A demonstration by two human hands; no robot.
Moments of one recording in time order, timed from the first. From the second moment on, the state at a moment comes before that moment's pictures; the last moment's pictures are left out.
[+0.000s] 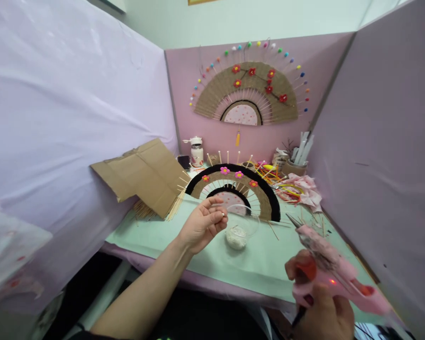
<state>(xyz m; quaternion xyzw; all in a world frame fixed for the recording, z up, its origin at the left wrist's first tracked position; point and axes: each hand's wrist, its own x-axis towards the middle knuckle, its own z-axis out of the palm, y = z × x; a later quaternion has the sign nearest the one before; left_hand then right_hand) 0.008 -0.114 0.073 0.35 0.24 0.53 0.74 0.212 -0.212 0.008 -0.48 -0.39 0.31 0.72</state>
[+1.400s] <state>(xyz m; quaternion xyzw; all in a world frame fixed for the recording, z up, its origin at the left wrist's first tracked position) -0.031 -0.126 0.043 0.25 0.21 0.59 0.74 0.121 -0.223 0.025 -0.43 -0.61 0.30 0.59</state>
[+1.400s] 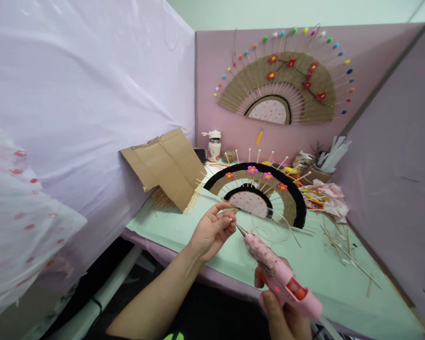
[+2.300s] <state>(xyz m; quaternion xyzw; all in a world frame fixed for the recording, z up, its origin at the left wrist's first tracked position) -0.030 -0.129 0.047 0.32 0.25 0.63 0.66 0.129 -0.214 0.018 -0.38 -0.71 0.22 0.55</state>
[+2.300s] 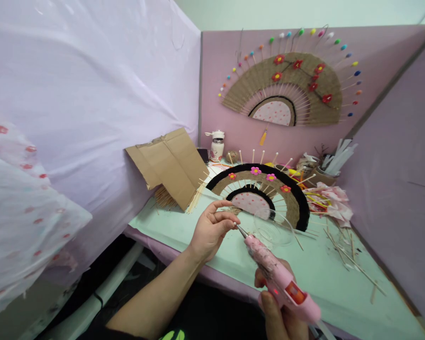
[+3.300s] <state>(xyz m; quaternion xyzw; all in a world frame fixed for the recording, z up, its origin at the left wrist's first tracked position) -0.032 -0.130 0.046 0.32 0.24 0.63 0.66 0.129 -0.212 0.021 -0.39 -0.72 0.19 0.54</state>
